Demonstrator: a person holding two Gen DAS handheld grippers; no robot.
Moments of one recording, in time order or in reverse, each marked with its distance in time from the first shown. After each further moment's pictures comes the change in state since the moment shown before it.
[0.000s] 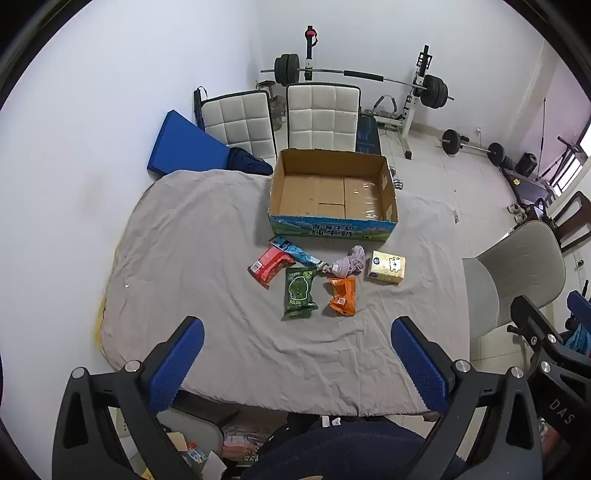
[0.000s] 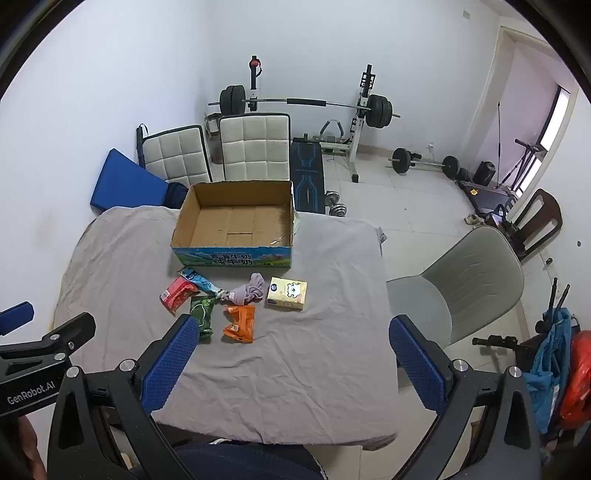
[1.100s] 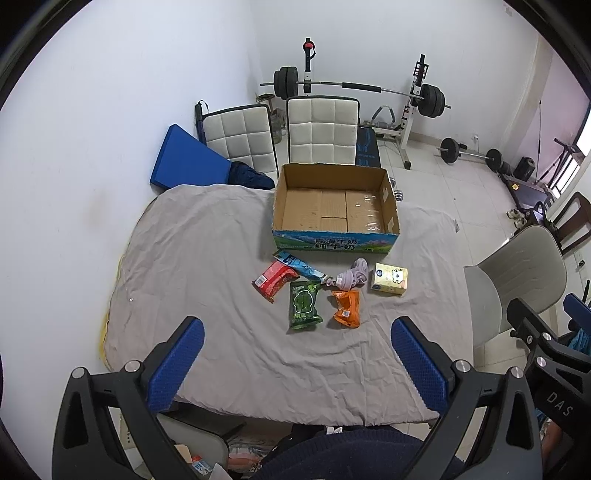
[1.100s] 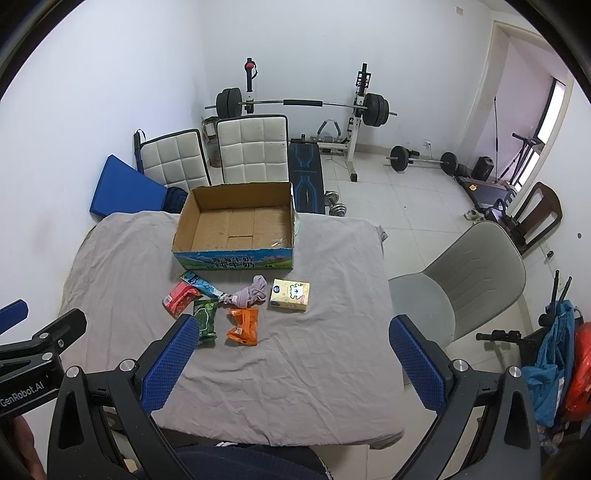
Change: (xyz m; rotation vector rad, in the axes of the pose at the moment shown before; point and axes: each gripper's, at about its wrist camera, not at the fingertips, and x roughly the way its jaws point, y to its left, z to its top) left arm -0.009 0.006 -0.001 0.012 -0.067 0.008; right arm -0.003 0.001 0.006 0.021 -0.005 0.000
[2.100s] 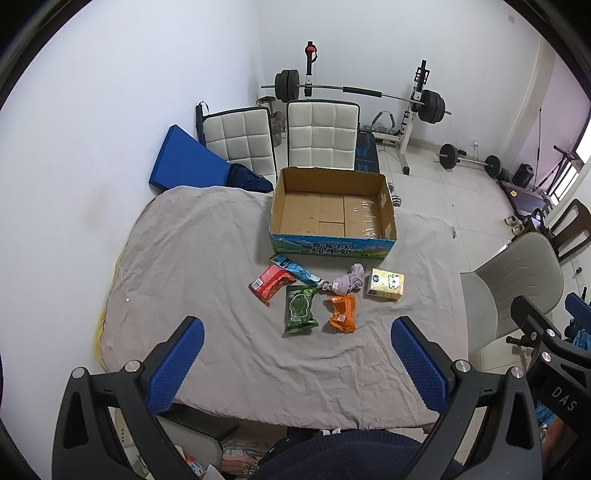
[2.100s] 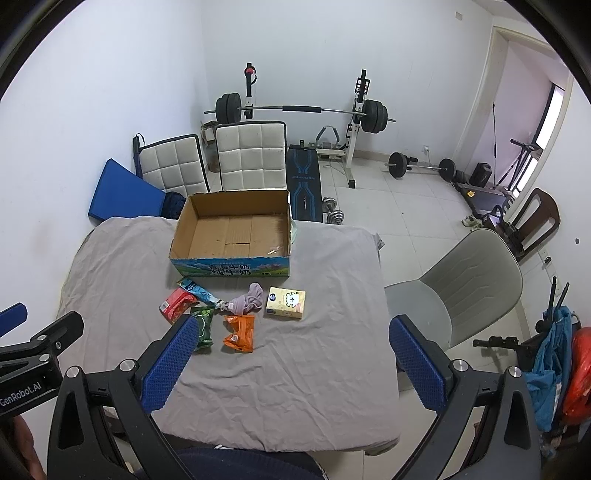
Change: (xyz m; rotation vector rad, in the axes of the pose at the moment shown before) left arm -0.002 0.005 0.006 -0.025 -0.010 -0.018; right arm -0.001 -0.003 0.006 -0.004 -0.024 -0.007
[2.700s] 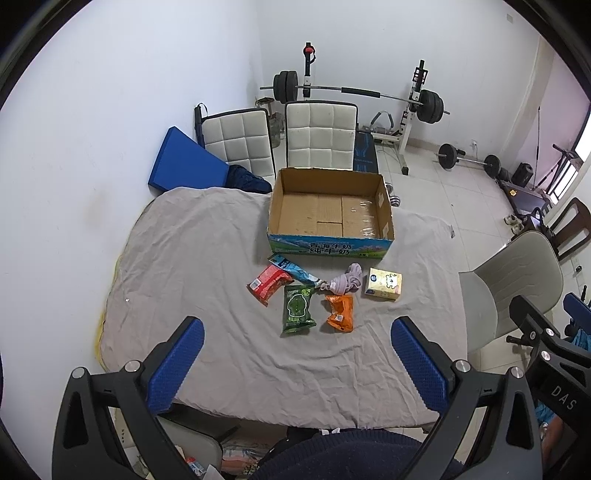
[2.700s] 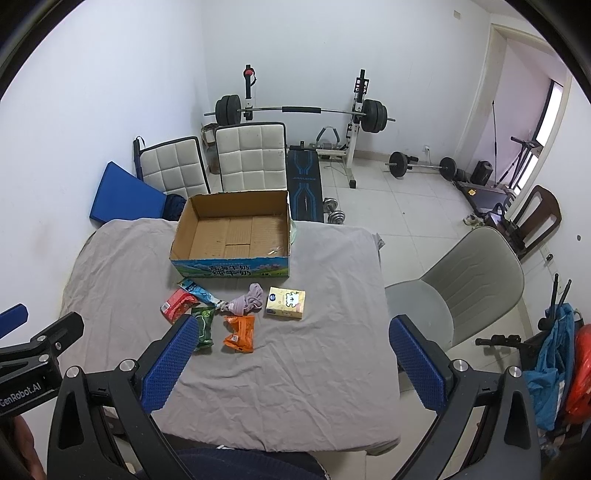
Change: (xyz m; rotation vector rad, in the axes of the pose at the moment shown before) left arm -0.002 -0.002 0.003 0.003 0.006 -0.004; right arm -0.001 -0.001 -0.001 -0.001 -0.003 0.001
